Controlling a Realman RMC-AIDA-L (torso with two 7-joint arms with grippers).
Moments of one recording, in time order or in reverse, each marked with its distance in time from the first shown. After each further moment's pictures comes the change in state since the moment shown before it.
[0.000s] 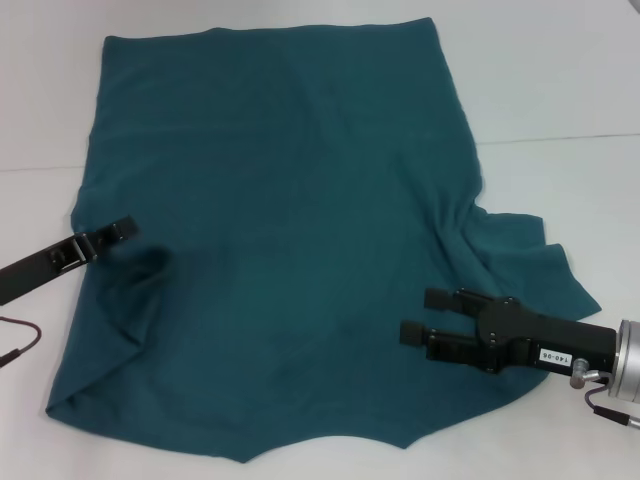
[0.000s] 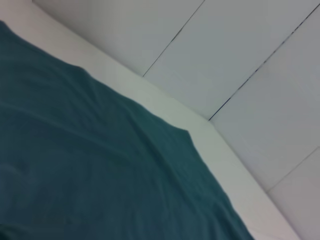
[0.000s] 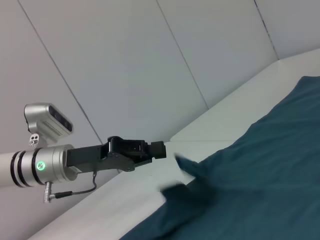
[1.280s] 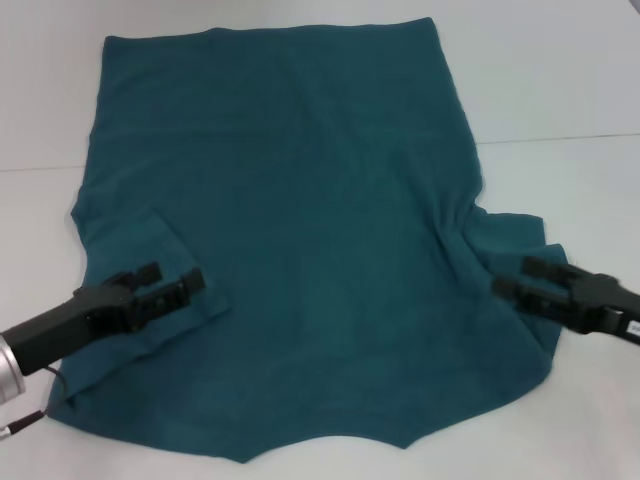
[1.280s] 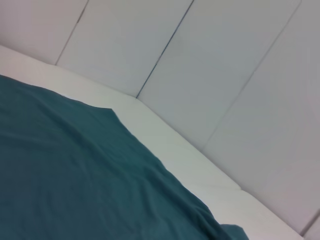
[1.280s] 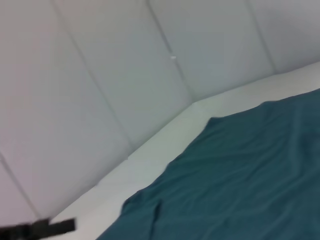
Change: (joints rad) left arm 0.070 -0.028 0.030 -0.032 -0.018 0.184 0.313; right arm -0.071 -0.046 0.177 -0.019 0.006 0.011 0.026
